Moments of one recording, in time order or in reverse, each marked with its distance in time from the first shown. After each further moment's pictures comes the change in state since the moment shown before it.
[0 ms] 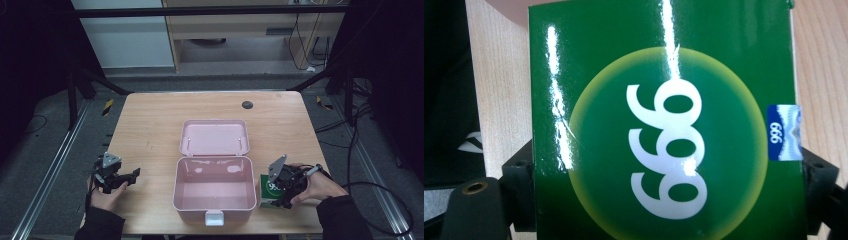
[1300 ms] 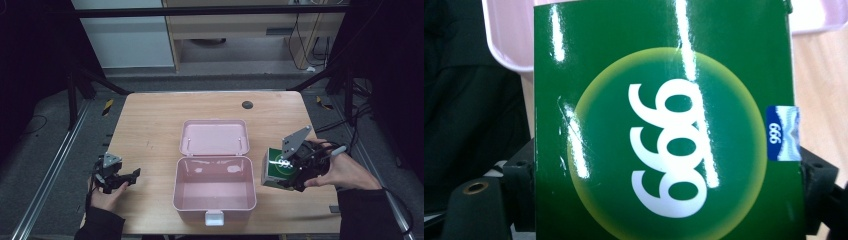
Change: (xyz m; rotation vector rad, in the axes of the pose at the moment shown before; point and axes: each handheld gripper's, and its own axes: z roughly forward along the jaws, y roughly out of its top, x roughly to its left) left arm 0.000 0.000 0.000 0.021 0.002 0.004; right arm 0.015 0.042 -0.125 -0.111 -0.141 0.021
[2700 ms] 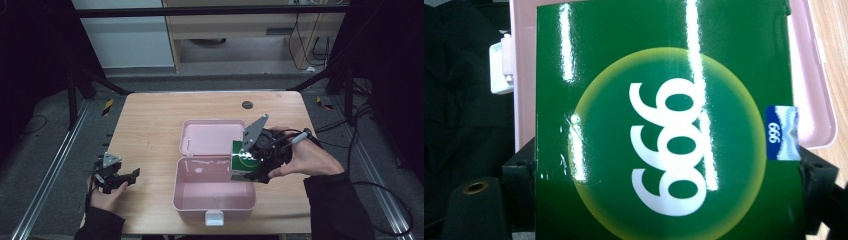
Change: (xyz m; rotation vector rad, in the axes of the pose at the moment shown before) left arm 0.001 0.000 0.000 -0.003 0.007 -0.001; right arm 0.009 0.091 0.011 -0.012 0.029 -0.104
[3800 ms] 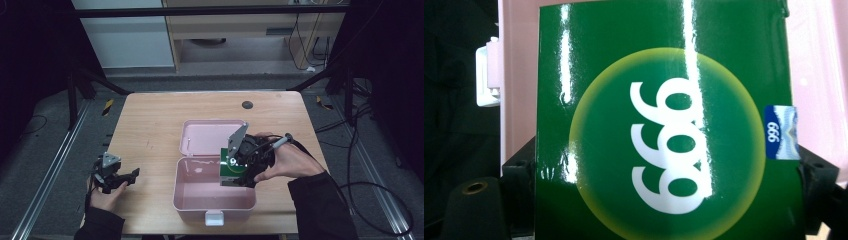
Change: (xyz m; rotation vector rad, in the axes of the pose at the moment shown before) left arm 0.001 0.000 -0.001 -0.002 0.004 0.001; right arm 0.003 0.014 0.037 0.042 0.037 -0.026
